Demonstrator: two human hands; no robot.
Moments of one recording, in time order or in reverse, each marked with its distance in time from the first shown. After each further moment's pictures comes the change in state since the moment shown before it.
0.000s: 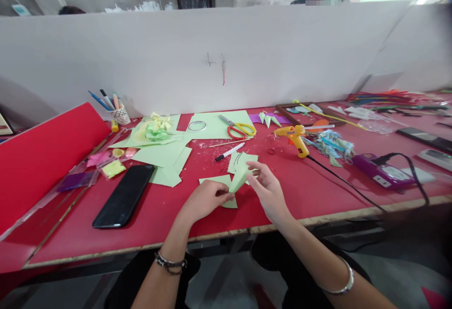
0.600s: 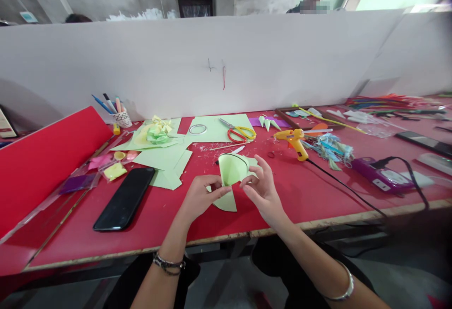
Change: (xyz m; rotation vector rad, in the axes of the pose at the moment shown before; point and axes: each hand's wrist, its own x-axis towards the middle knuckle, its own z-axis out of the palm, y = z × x) left_hand 0.000 -0.001 -0.006 -0.128 0.303 0.173; right_hand -0.006 -0.001 0.006 0.246 -0.173 -0.127
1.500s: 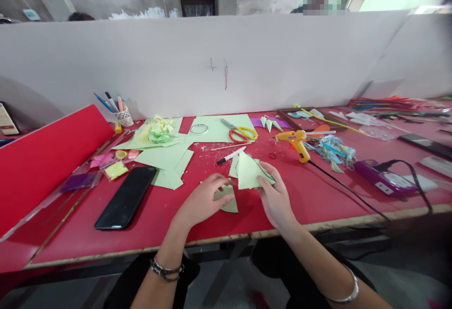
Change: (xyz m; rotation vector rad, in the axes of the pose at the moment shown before) left_hand -0.007 0.009 -0.006 0.213 -0.193 -0.025; right_hand 0.005 0.005 -0.009 0.105 0.373 0.271
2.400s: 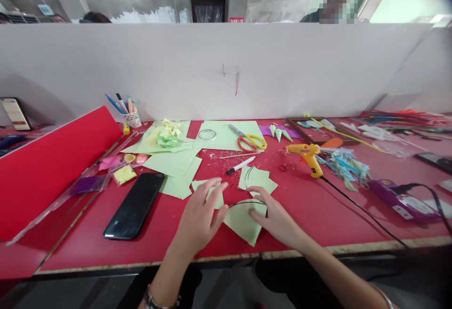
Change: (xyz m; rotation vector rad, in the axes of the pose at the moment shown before) left_hand -0.026 -0.010 -0.008 0.393 0.325 0.114; right_hand -0.002 -0.011 0.001 -0.782 -0.516 -0.087
